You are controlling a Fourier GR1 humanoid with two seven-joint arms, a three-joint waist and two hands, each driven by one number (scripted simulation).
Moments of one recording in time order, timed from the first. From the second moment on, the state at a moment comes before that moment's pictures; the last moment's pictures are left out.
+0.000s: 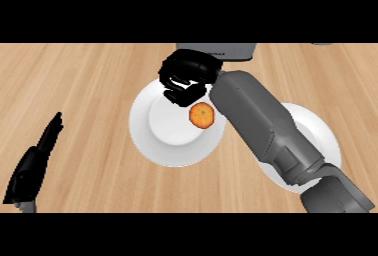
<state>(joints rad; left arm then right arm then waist) 0.05 0.29 0.11 -1.50 -0.20 0.00 -0.12 -1.22 -0.03 0.36 -0.47 0.50 0.20 -0.65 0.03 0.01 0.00</state>
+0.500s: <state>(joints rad) 0.03 0.27 0.09 -1.48 -0.22 -0.01 -0.12 -1.13 0.00 0.49 -0.44 0.35 0.18 -0.49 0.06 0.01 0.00</state>
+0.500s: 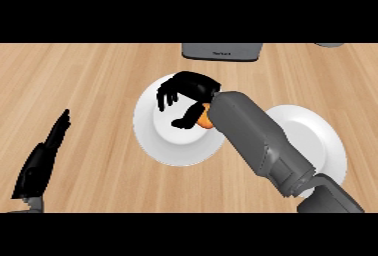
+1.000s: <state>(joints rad) 0.02 0.26 0.09 -1.47 -0.23 0.00 -0.13 -1.13 0.00 0.40 -0.43 0.10 0.14 -0.48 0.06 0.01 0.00</state>
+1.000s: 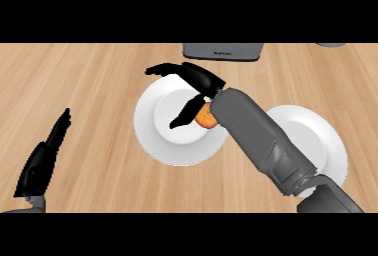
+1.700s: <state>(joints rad) 0.02 0.27 0.10 -1.50 -0.22 -0.02 -0.13 -1.20 -0.19 0.12 -0.22 -0.11 0.35 -0.59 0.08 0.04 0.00</state>
